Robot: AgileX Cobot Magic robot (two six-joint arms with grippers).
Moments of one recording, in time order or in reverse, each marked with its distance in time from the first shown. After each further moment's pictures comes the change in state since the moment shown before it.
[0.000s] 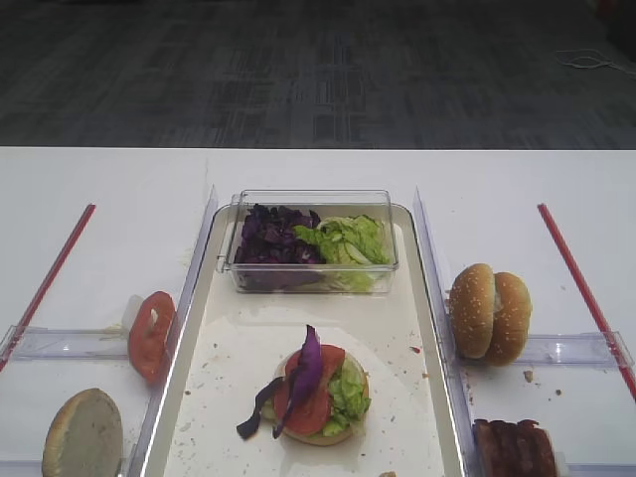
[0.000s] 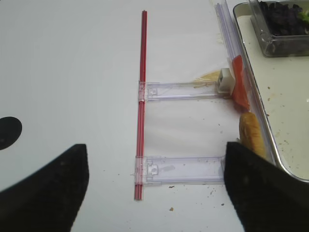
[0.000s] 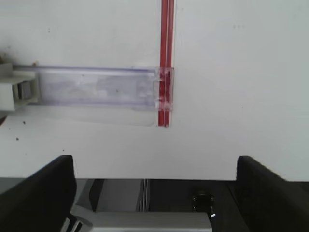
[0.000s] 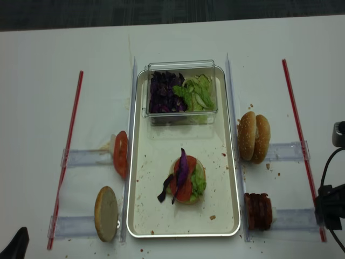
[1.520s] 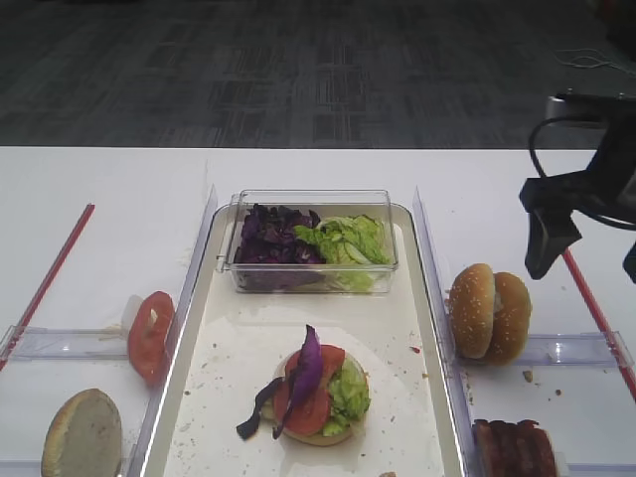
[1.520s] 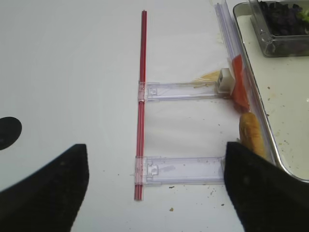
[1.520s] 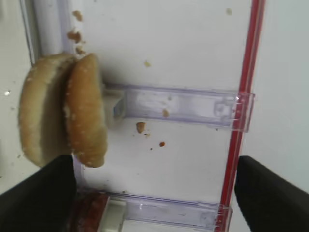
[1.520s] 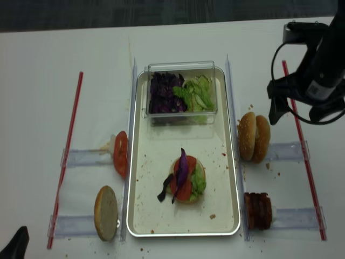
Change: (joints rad) left arm 0.000 0.000 0.000 0.000 0.000 0.000; right arm 0.081 0.607 -0.606 0.149 0.046 -0.017
